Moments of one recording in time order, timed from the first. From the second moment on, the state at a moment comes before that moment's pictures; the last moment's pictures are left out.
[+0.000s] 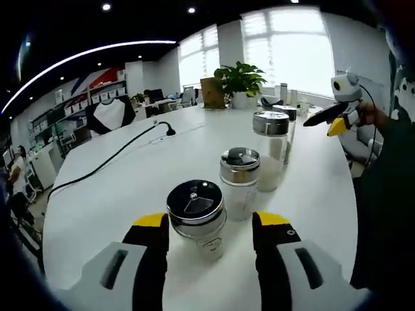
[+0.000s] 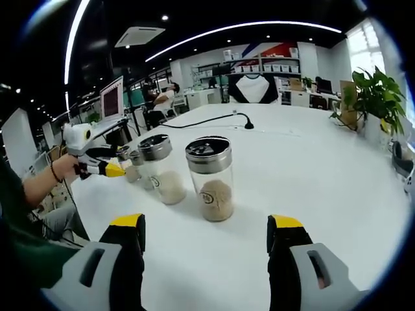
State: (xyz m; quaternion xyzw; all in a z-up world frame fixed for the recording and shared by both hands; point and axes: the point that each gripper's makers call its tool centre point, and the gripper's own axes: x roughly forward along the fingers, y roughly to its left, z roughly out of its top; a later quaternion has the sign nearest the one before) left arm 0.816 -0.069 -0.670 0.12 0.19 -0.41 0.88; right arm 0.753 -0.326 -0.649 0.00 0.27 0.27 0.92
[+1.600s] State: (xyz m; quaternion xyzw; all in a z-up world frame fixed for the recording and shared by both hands) left arm 0.819 -0.066 -0.681 0.11 0.21 -0.48 0.84; right arm 0.754 -0.324 -0.649 -0.01 0.27 0.27 0.92
